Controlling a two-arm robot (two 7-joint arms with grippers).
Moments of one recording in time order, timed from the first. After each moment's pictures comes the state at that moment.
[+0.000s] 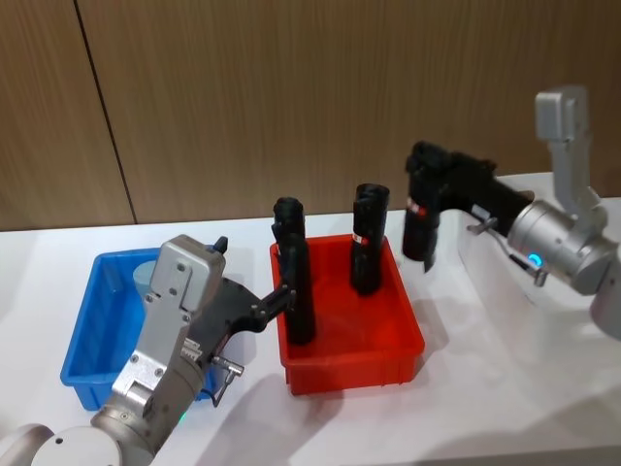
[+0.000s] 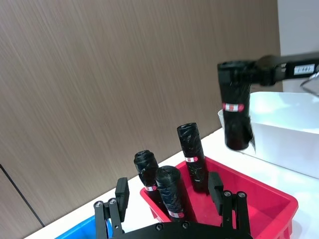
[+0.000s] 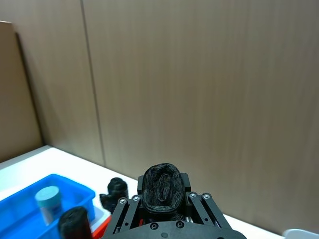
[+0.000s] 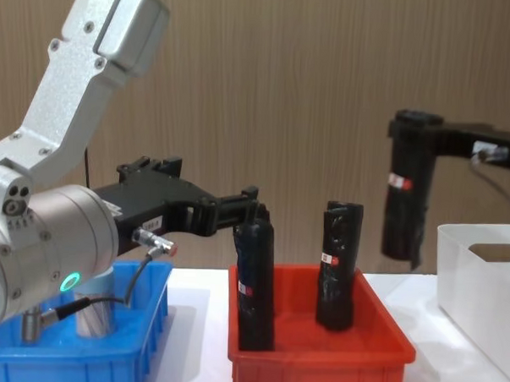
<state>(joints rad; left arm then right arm) -0.24 0.38 0.45 -1.63 -0.20 0.01 -0.01 0.63 0.20 -0.20 -1.07 0.30 -0.02 0.53</state>
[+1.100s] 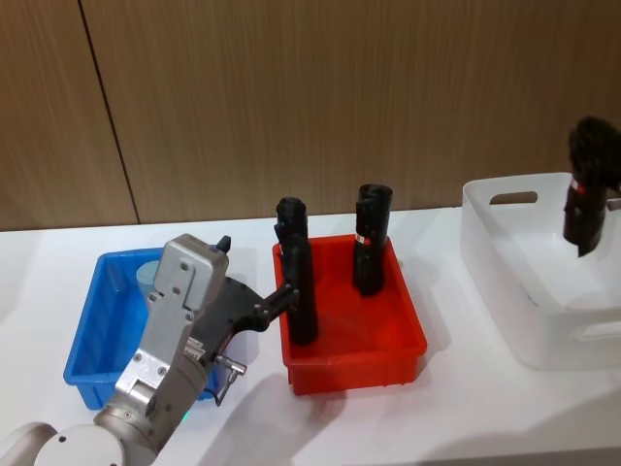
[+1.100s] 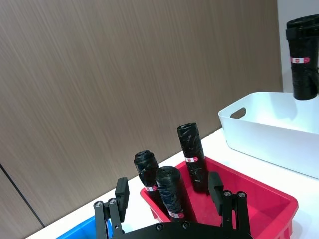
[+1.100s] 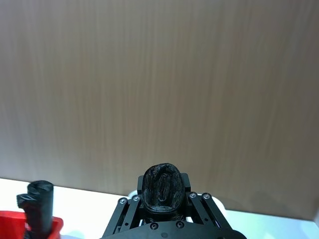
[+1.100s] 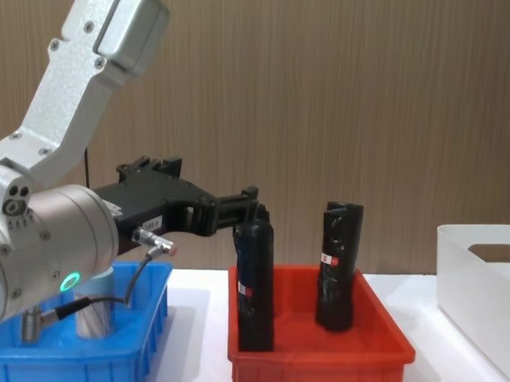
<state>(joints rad) -0.24 0.38 0.45 -1.63 -0.20 0.01 -0.01 0.47 0.35 -0.06 -1.38 0.24 0.19 0.18</state>
